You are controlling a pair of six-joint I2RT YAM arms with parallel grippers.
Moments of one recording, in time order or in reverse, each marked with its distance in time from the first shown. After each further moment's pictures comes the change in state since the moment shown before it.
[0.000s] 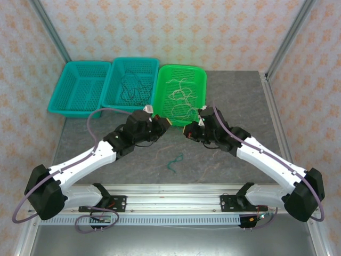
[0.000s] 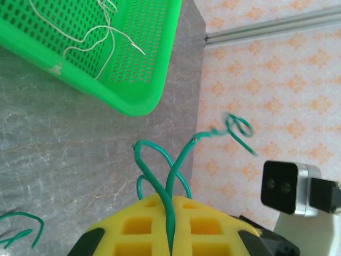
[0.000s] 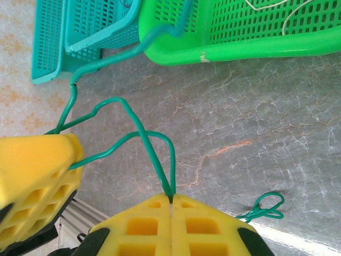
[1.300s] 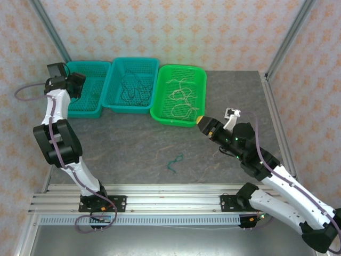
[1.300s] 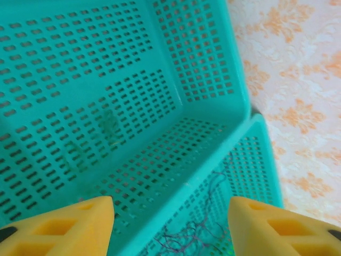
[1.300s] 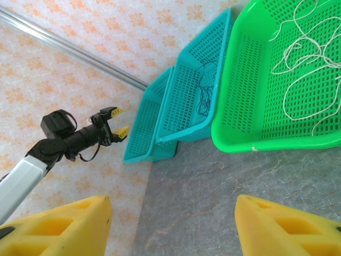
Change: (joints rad) left arm 1.096 0.606 0.716 -0.366 0.152 0.313; right arm 0.000 -0.445 -0.195 0.219 0.216 0.080
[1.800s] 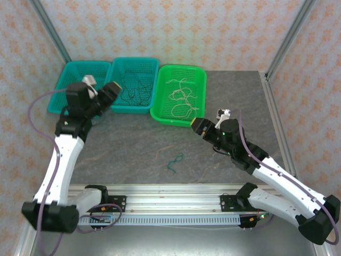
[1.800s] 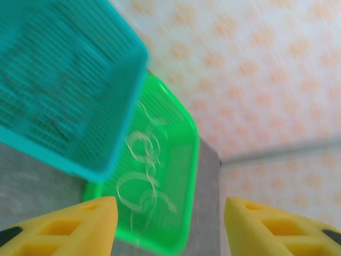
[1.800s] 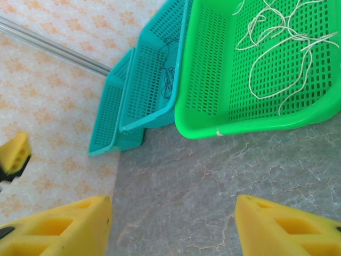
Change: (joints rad) left arm -0.500 -0.782 -0.448 -0.005 0.040 0.079; right arm 0.000 0.143 -0.012 0.002 0.006 0.010
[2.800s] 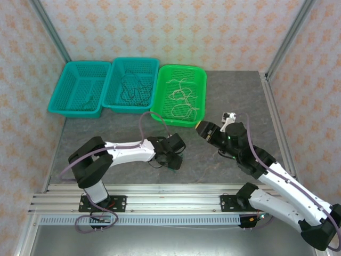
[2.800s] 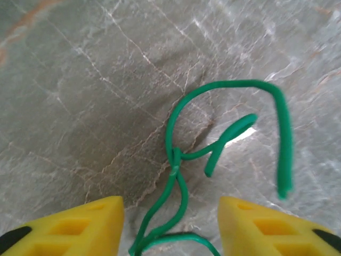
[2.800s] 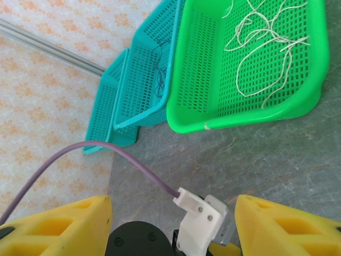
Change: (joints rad) left arm -0.845 0.672 -0.146 -0.061 -0.275 0.273; right arm 0.000 -0.103 0.000 -0.121 0.022 -0.009
